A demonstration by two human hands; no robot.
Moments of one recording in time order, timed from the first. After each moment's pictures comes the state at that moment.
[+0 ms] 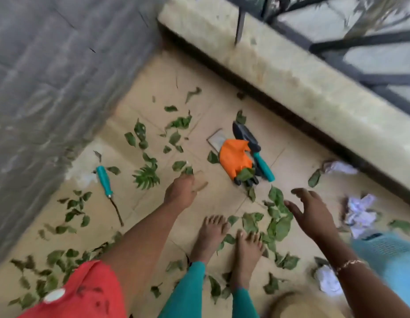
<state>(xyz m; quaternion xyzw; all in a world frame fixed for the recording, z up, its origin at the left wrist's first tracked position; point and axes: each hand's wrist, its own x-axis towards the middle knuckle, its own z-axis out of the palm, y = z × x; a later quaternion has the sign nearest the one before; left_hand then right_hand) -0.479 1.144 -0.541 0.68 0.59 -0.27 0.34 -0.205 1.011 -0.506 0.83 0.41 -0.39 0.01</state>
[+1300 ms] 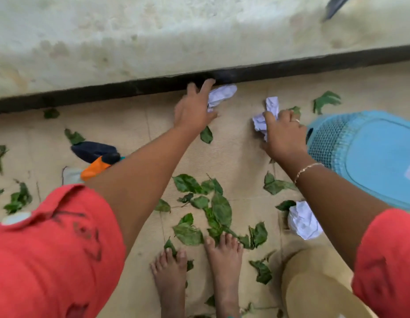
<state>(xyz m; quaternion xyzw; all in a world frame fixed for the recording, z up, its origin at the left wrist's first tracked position) -0.091 1.088 -0.675 0.92 0.24 -0.18 0.25 -0.039 0.887 -0.674 0.94 0.25 -0.23 0.10</state>
